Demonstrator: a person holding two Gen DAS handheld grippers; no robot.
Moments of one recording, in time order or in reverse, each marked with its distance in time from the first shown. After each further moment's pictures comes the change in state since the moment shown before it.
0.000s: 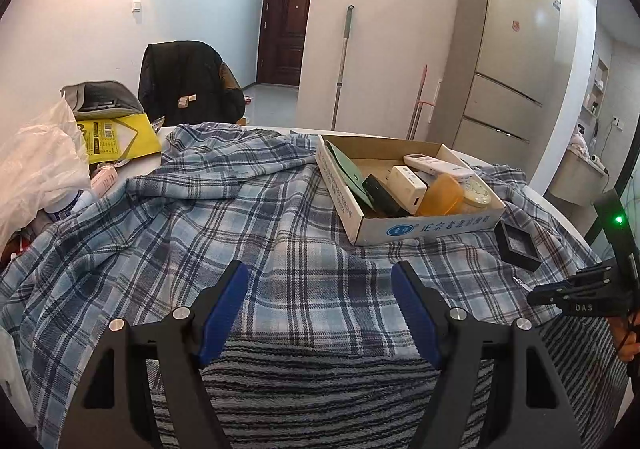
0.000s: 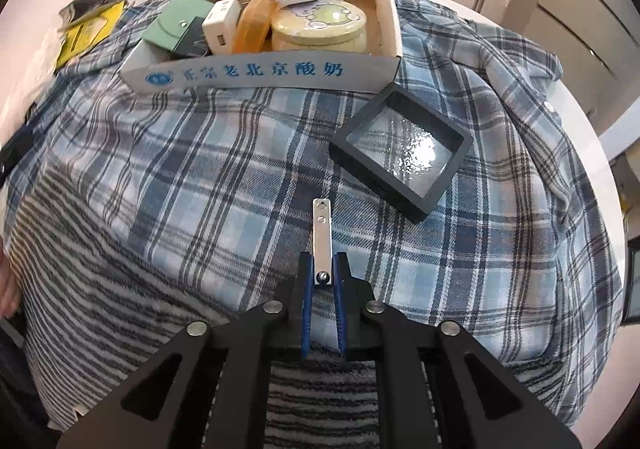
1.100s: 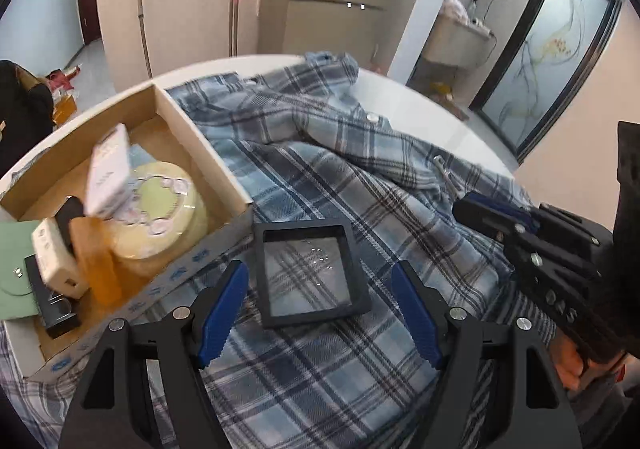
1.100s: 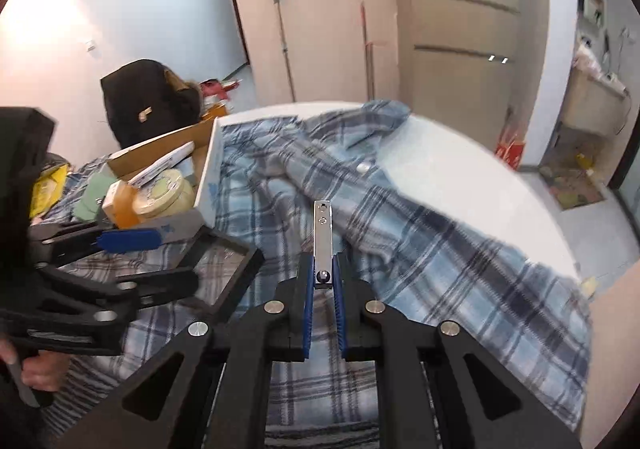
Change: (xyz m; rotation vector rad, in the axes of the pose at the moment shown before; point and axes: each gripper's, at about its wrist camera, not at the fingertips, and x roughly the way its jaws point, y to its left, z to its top) left arm 0.150 -0.258 0.048 0.377 0.441 -0.440; right arm -0.057 -0.126 -0.023 0.352 -0.428 -0.076
